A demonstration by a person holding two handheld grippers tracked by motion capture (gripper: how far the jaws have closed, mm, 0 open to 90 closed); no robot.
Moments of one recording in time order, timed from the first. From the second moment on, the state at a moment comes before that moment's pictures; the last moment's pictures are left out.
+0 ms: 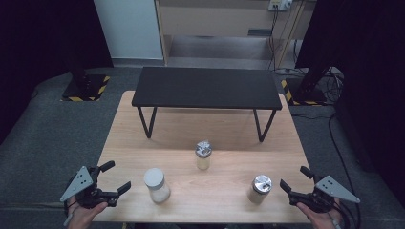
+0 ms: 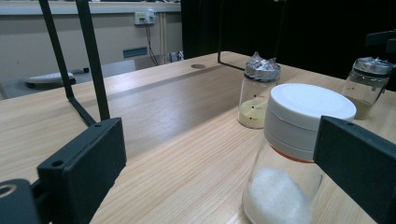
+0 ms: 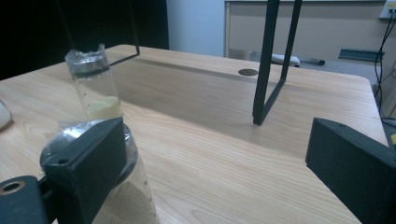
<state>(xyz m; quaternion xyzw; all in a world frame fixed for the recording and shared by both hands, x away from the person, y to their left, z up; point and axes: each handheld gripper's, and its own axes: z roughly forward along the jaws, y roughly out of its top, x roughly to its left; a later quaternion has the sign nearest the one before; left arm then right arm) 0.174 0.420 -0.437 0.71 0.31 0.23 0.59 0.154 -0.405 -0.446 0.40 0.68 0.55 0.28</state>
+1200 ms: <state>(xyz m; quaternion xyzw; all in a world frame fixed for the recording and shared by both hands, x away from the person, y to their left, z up) 0.168 0.446 -0.393 0.72 0.30 0.22 0.59 0.151 -0.406 -0.446 0.40 0.67 0.56 0.28</state>
